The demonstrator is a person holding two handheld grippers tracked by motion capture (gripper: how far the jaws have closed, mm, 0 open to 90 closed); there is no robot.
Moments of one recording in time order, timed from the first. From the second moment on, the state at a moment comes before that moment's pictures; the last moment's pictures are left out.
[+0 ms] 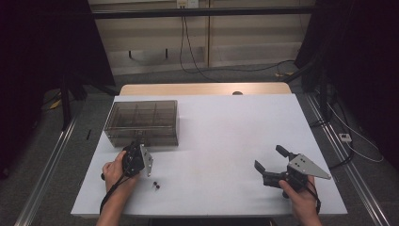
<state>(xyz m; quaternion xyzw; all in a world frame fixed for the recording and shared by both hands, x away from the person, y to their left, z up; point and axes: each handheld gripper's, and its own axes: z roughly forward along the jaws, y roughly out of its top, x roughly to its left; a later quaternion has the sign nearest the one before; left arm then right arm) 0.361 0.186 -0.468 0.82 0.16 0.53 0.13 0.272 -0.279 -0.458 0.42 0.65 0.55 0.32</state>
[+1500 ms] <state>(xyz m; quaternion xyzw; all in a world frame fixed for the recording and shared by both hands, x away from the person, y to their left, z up) 0.372 0.188 -0.474 0.81 0.09 0.56 0.11 0.273 -0.280 -0.457 0.41 0.65 0.55 0.32</state>
